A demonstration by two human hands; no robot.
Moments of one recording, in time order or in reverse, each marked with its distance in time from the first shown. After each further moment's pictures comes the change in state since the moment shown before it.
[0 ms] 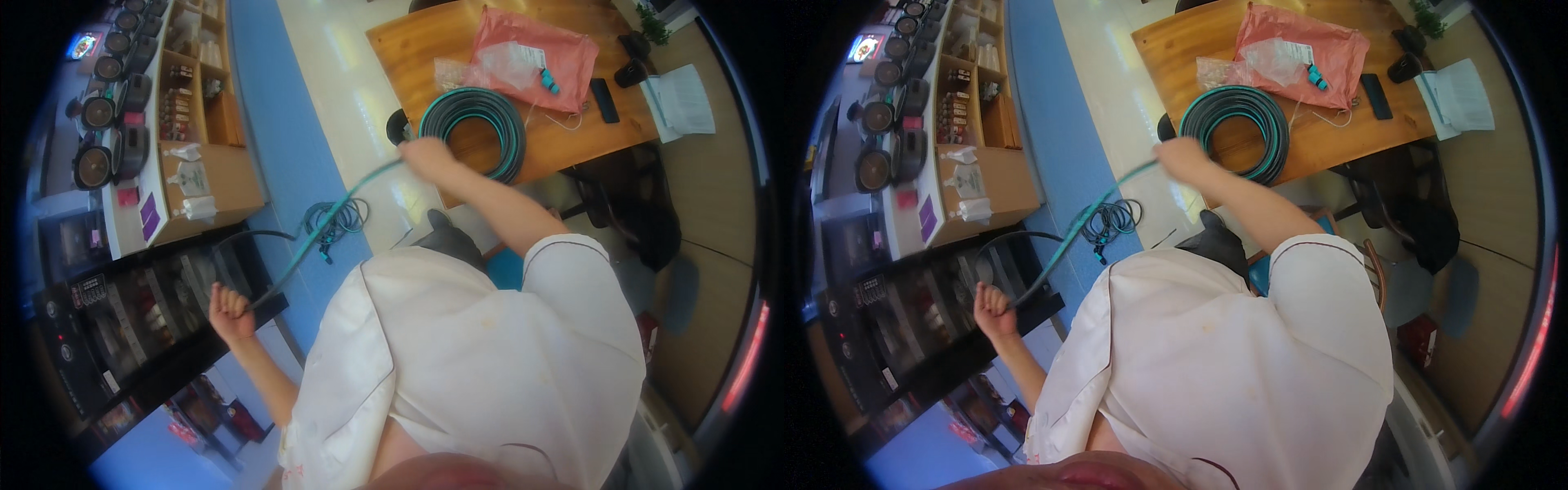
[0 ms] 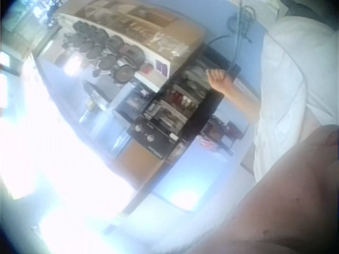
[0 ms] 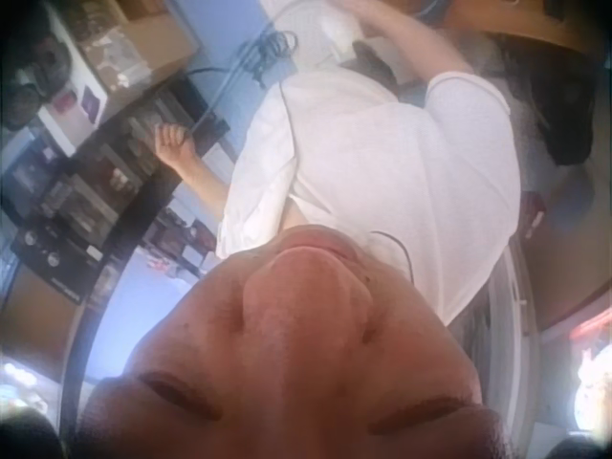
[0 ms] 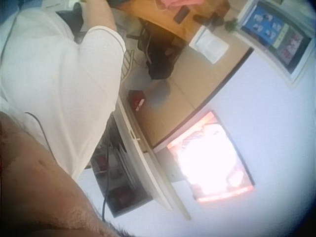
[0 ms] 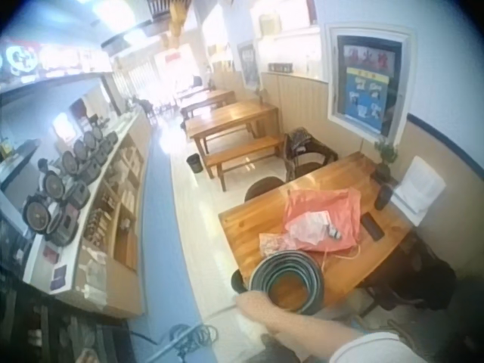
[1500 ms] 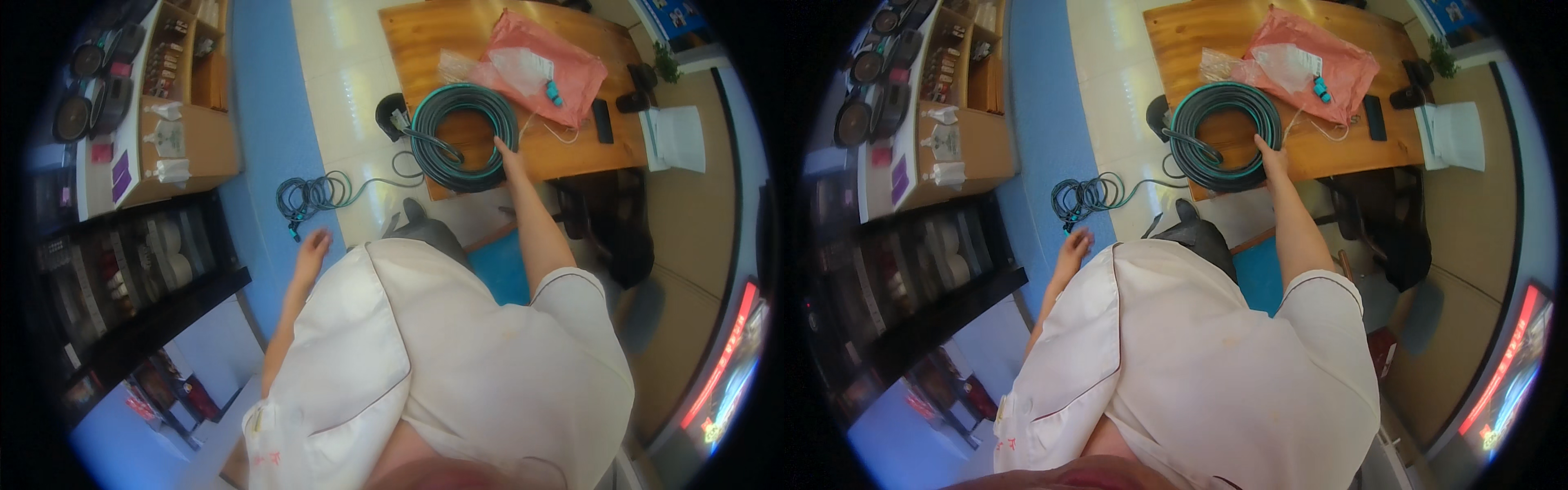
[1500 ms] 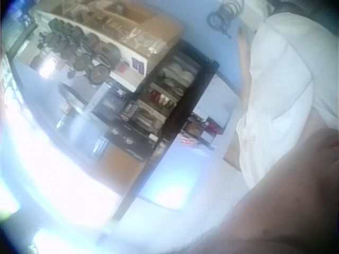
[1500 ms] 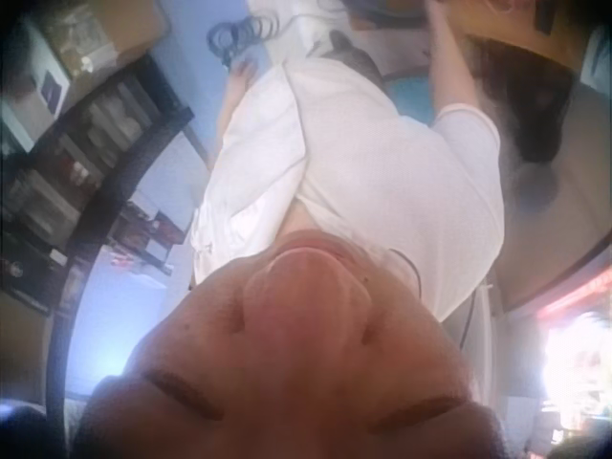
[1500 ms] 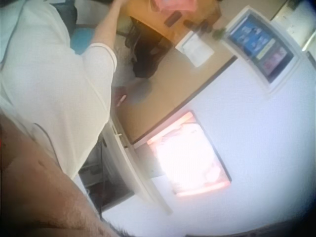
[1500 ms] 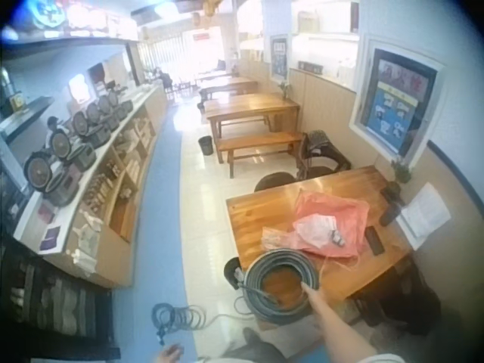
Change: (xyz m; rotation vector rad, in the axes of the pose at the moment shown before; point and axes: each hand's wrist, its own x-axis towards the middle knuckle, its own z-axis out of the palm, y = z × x) left_hand 0.052 -0.248 -0.136 1.211 -0.123 -0.356; right_hand -0.119 0.201 0.025 0.991 0.484 0.974
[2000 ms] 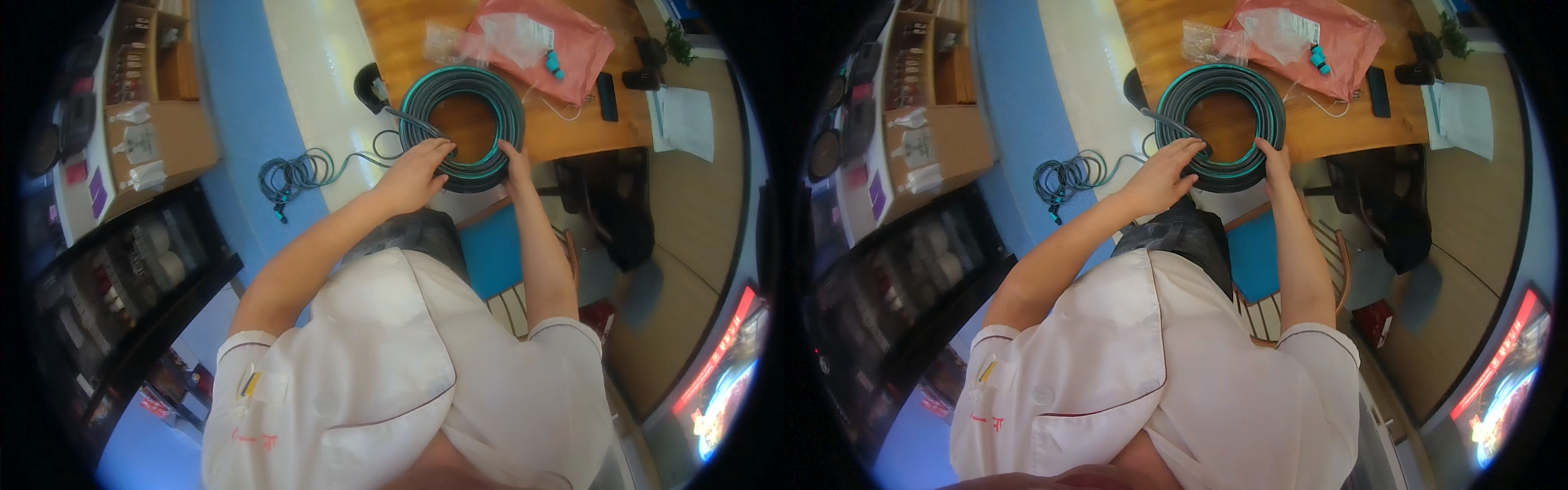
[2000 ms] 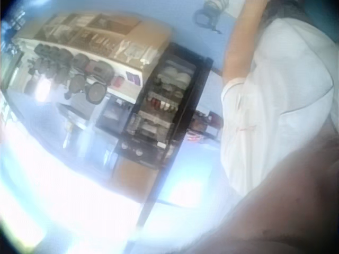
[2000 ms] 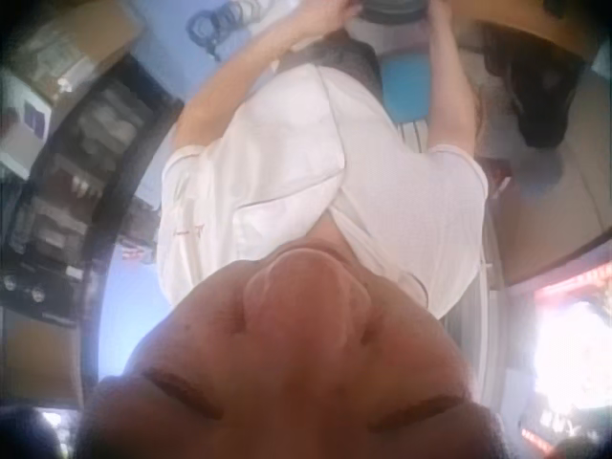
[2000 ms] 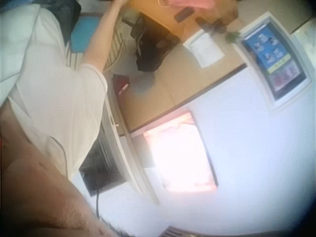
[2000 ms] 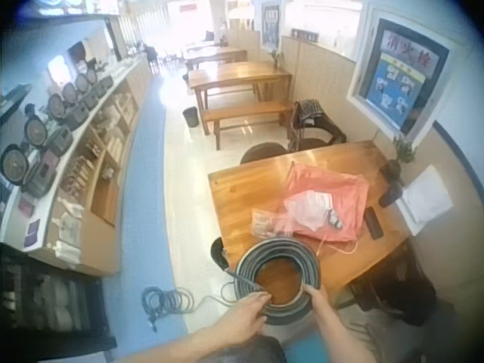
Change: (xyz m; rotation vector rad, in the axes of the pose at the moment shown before) left_hand 0.083 0.237 0.259 0.617 -0.453 0.883; right_hand -0.031 0.012 -0.031 0.254 -0.029 0.164
